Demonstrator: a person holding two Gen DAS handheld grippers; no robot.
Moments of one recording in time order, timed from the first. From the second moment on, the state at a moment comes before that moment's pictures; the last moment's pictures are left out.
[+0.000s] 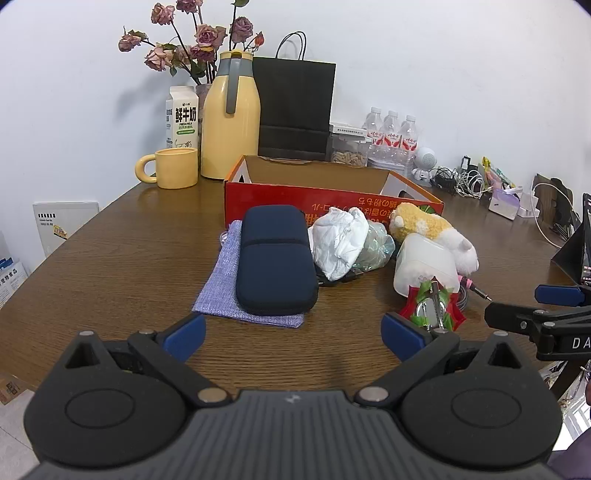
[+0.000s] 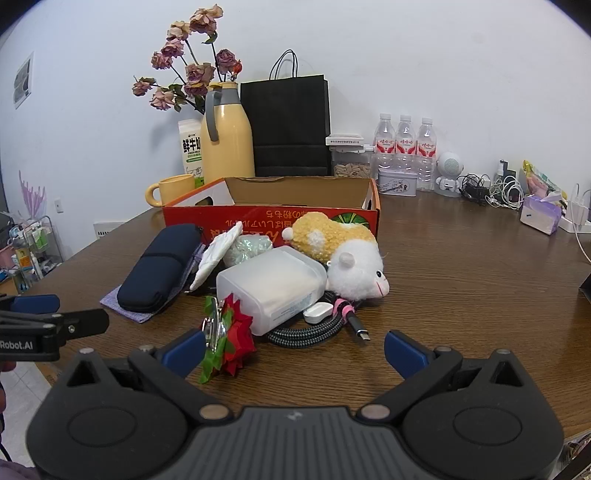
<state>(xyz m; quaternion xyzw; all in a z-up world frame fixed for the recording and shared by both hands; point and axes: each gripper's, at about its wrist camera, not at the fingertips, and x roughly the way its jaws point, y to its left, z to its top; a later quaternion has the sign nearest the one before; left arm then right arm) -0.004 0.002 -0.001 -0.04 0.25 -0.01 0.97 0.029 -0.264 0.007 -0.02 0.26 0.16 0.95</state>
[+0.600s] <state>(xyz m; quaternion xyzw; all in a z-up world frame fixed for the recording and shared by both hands) -0.004 0.001 0.000 -0.04 0.25 0.00 0.97 0.028 -0.265 0.007 -0.02 0.26 0.16 0.95</state>
